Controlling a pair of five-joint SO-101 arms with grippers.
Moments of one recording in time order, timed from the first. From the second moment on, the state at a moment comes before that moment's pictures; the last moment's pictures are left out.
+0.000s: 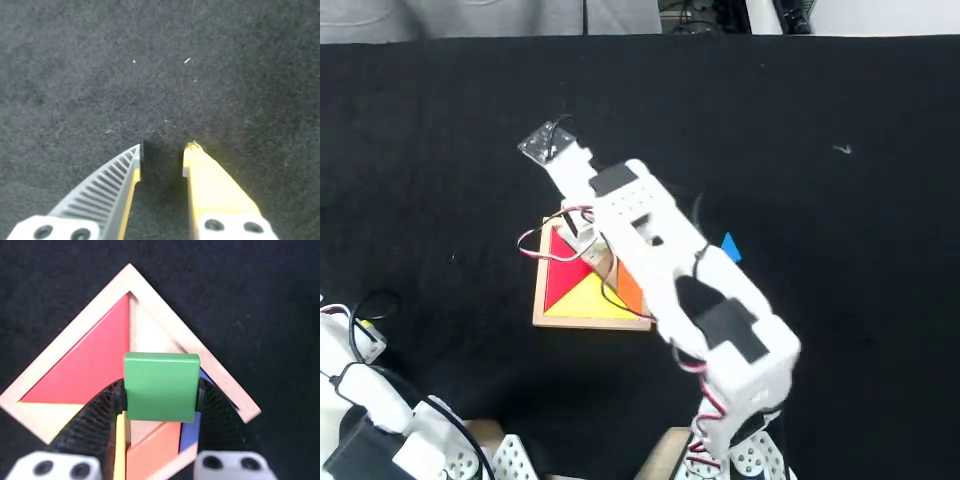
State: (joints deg) left arm -59.5 -20.8 61.1 46.8 -5.6; right arm -32.1 18.6 4.5 64.0 13.8
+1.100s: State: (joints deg) left arm -59.5 -20.8 61.1 46.8 -5.6; right arm -33.1 21.5 3.5 67.5 9.9
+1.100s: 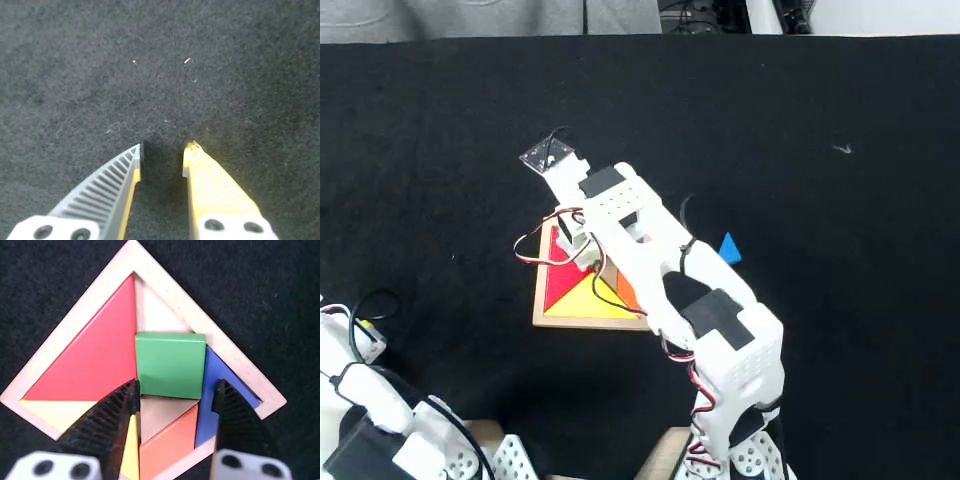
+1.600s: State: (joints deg) left arm -59.5 -20.8 61.1 46.8 -5.6; right arm -33.1 26.9 -7.6 65.5 9.9
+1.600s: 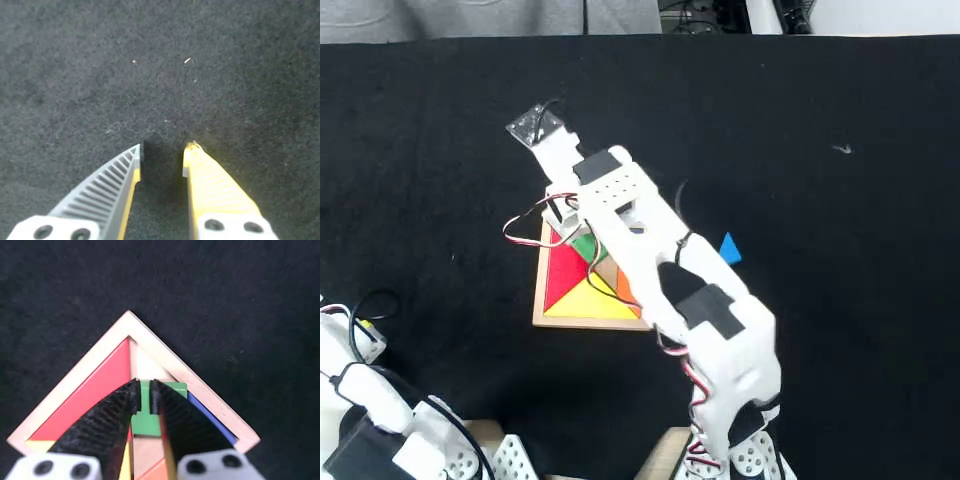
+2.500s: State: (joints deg) left arm -59.5 -20.8 61.1 46.8 -5.6; right arm -33.1 29.6 -10.9 67.3 12.3
